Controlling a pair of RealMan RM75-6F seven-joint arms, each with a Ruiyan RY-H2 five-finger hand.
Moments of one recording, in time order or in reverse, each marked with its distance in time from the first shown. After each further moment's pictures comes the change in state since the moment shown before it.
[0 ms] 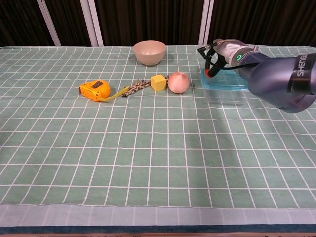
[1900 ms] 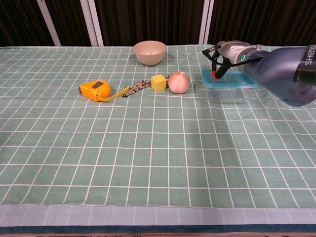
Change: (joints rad) left arm -0.001 0.005 0.001 -0.007 -0.003 -0.005 -0.008; right arm -0.007 0.024 -0.004 0.014 0.128 -0.094 -0.230
